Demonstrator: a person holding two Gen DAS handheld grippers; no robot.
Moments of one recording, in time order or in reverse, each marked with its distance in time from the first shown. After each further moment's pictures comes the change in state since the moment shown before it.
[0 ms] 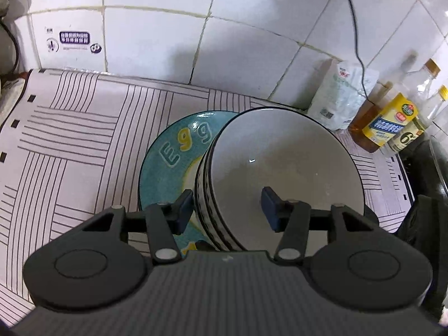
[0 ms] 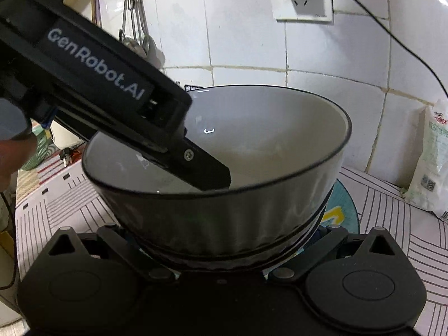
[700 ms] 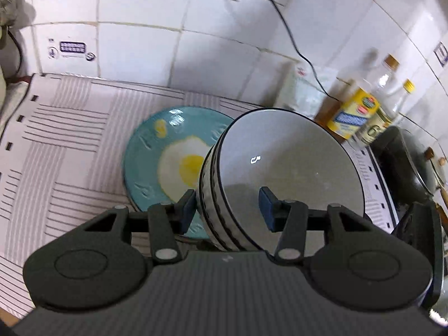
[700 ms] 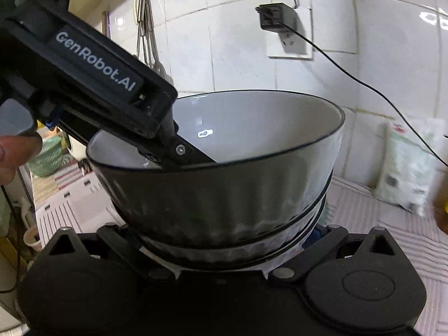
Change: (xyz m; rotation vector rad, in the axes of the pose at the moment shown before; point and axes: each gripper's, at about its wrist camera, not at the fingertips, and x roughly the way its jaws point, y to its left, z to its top) left arm -0.061 -0.027 -0.029 0.018 -0.048 -0.049; right arm -0.083 0.019 -0.030 0.006 -0.101 -0.022
